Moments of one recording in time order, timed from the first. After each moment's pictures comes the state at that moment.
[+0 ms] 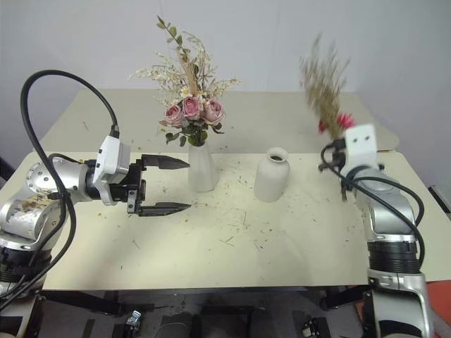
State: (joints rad) left arm -0.56 0.78 0.02 -0.26 -0.53 0.39 -1.21; right arm -0.67 -0.51 -0.27 0.02 0.23 0.52 0.15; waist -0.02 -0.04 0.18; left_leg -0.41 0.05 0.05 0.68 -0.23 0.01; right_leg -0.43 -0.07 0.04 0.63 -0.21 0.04
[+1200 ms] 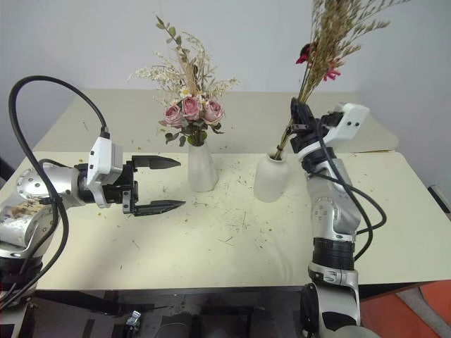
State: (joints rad) left arm -0.49 0.82 0.06 -0.30 -0.54 0.41 -1.14; right arm -0.65 -0.18 -0.28 0.00 0.51 0.22 0.29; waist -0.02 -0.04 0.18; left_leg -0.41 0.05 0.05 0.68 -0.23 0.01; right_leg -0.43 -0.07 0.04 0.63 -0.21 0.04
